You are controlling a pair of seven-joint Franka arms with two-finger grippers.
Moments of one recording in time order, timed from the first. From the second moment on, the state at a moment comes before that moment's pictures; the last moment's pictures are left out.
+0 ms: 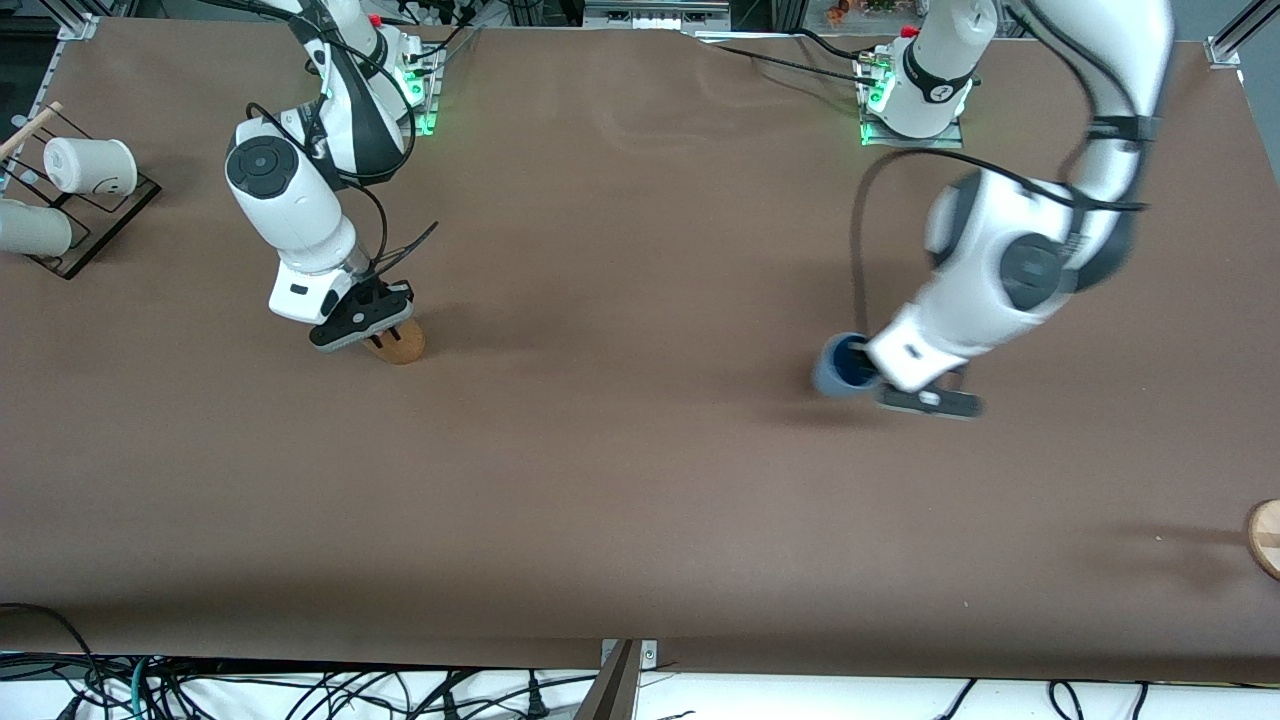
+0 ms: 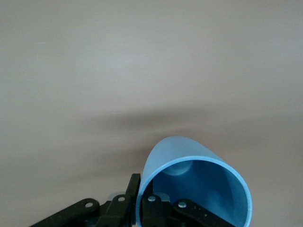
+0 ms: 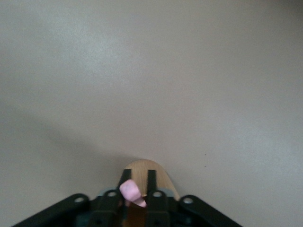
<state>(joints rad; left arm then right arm) -0.41 0.36 0.05 -1.78 -0.12 2.11 -0.18 0.24 0.13 0.04 -2.29 -0.14 2.59 -0.14</state>
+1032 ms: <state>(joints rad) -0.82 0.80 0.05 -1.33 -0.12 2.10 -0.62 0.24 -0.06 0.05 -1.94 -0.09 2.10 -0.20</state>
